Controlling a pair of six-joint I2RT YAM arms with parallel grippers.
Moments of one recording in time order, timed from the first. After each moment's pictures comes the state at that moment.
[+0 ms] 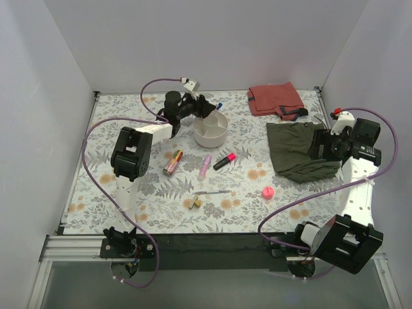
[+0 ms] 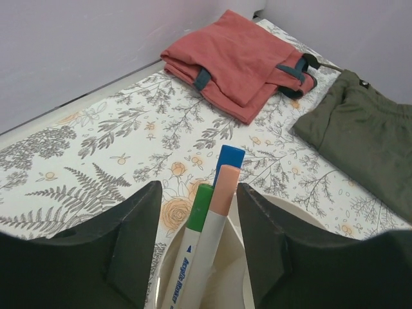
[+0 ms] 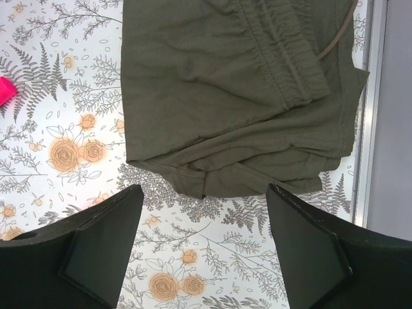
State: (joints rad) left arm -0.35 2.26 1.56 0.64 0.56 -0.20; right arm -0.40 1.14 1.05 -0.74 -0.41 -0.29
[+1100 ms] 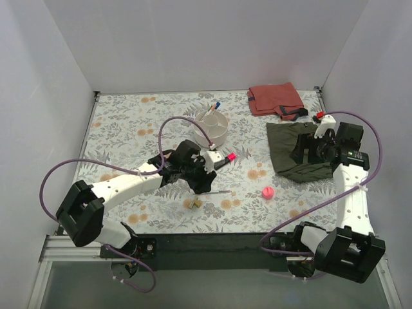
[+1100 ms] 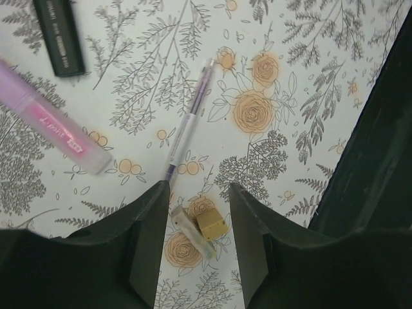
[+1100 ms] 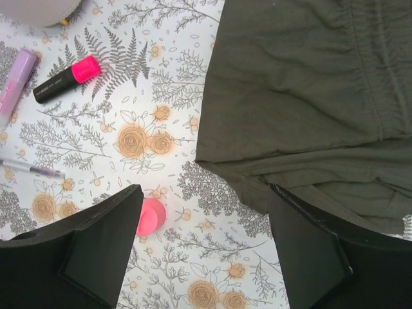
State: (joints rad) left arm -0.77 1.39 0.92 -0.37 0.37 0.12; right arm -0.26 1.09 0.98 -0.71 -0.53 -0.23
